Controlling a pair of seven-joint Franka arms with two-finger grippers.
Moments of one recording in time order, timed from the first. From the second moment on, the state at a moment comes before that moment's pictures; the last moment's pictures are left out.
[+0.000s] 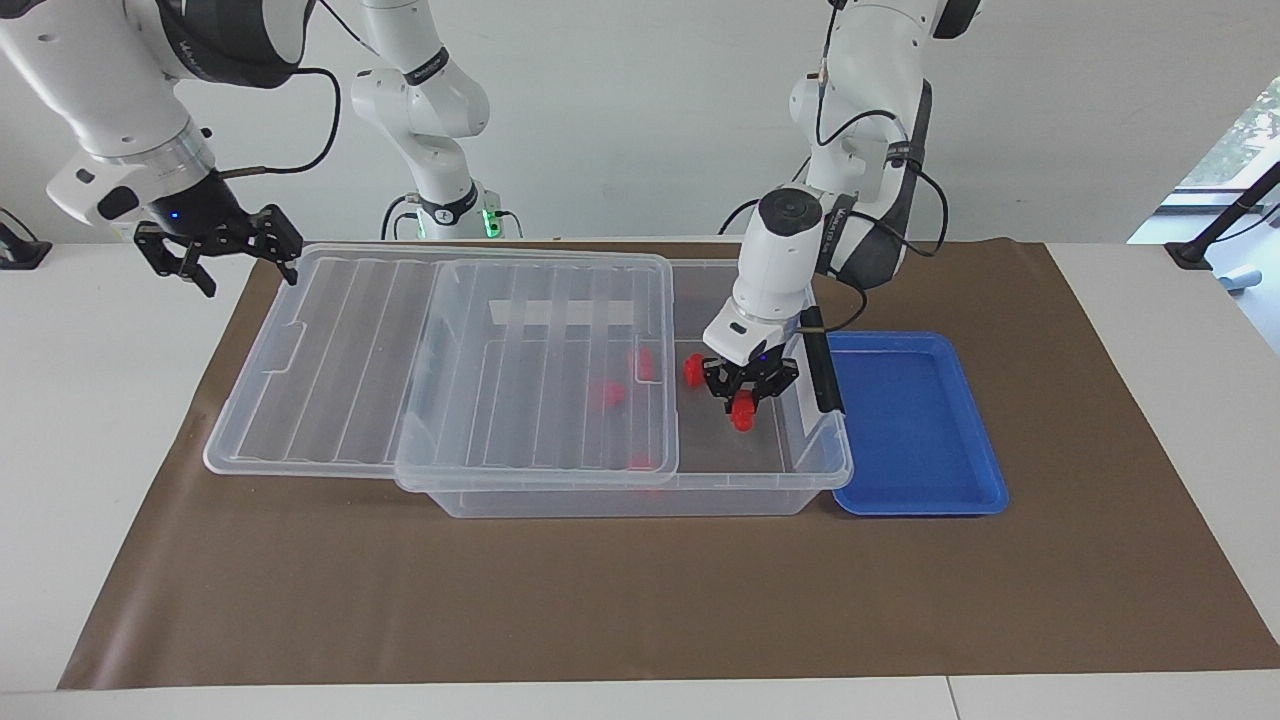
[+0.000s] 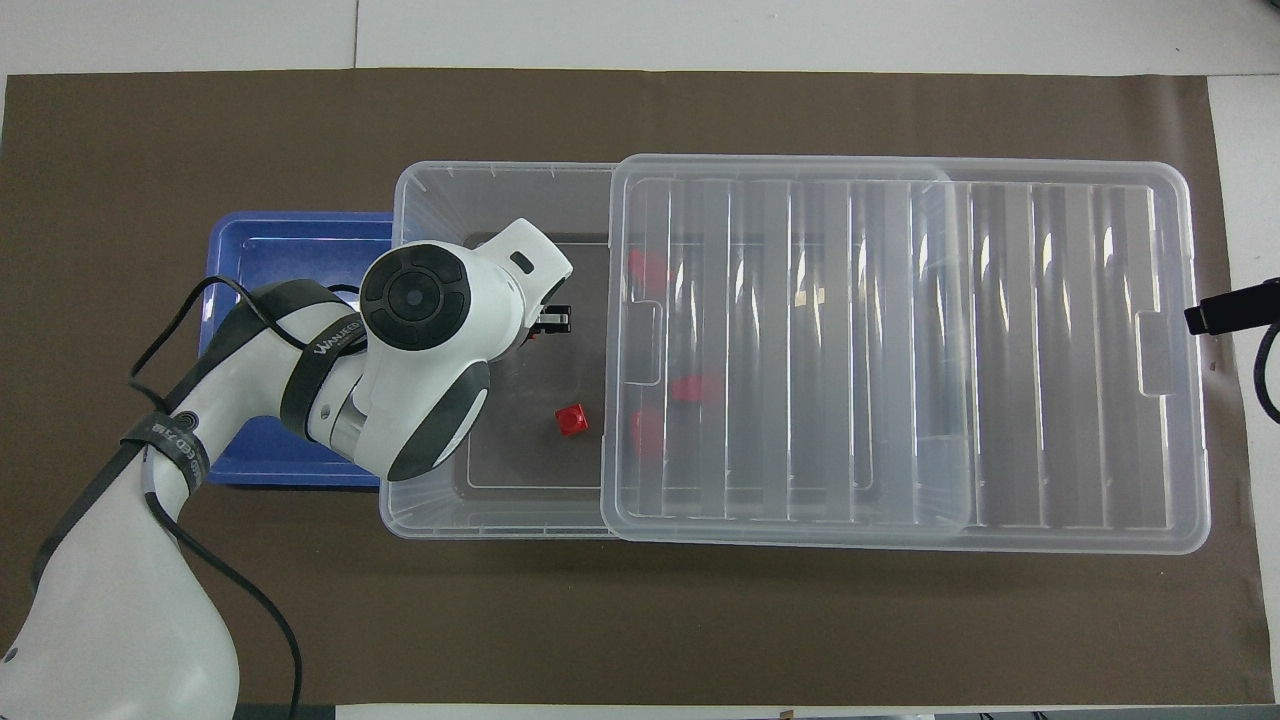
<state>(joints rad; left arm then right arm) -0.36 0.34 -0.22 -1.92 0.18 2.35 -0.59 -0.19 -0.04 0.05 -1.66 0.01 1.61 -0.27</state>
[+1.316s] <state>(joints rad) -0.35 0.16 -0.22 -1.91 0.19 2.18 -0.60 -0.19 -0.04 0.05 -1.66 0.01 1.61 -0.26</state>
